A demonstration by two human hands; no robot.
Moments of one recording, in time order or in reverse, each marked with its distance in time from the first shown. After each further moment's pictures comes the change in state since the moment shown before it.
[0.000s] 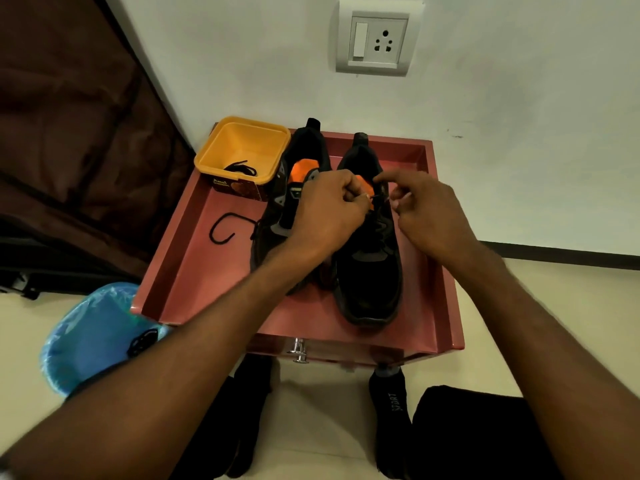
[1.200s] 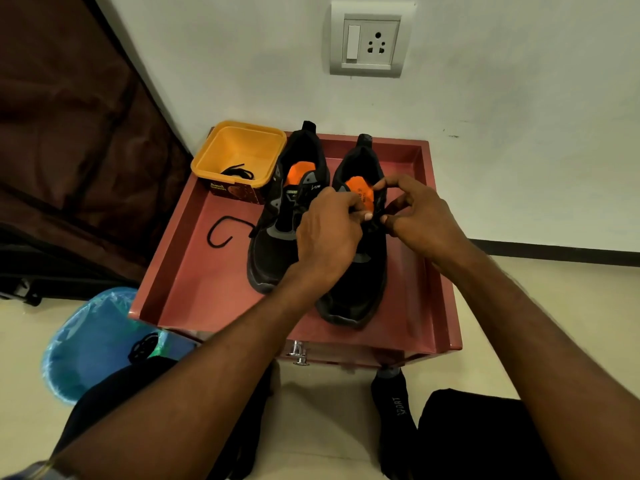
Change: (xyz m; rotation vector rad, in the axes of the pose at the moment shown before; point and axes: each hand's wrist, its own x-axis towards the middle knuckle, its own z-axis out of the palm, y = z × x) left_hand -0.011 -0.007 0.027 0.292 0.035 -0.072; right_hand -0.002 0.011 0.008 0.263 -0.070 0.161
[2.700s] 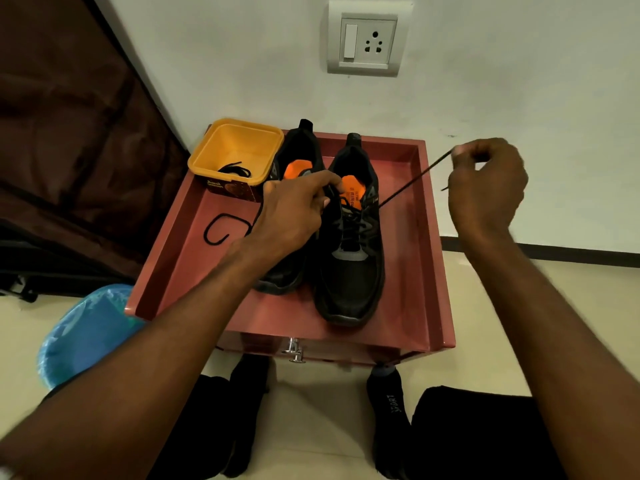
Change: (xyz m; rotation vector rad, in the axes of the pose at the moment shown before) left_hand 0.029 -0.052 -0.032 -0.010 -0.067 0.251; right_hand 0.005 -0.014 -0.041 0.013 0.746 0.110
